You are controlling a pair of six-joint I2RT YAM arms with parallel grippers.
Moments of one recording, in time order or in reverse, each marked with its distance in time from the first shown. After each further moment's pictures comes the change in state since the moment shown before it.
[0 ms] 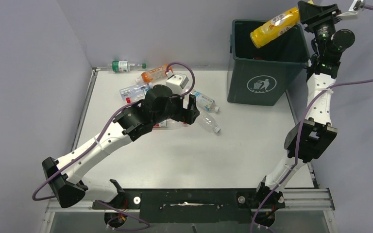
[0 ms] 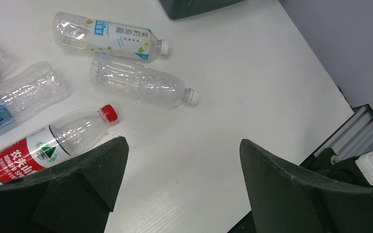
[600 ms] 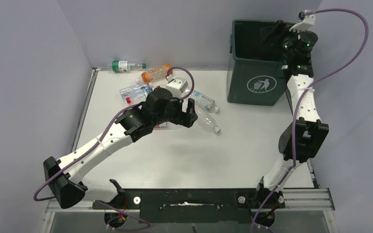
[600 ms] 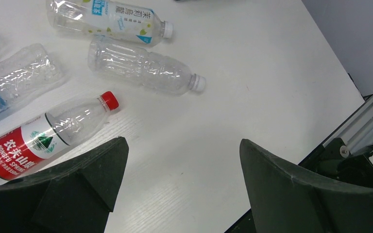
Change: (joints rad) left arm 0.020 -0.003 -0.068 0.016 0.037 0.006; right arm 0.184 0.023 -0.040 -0.365 0.145 -0.605
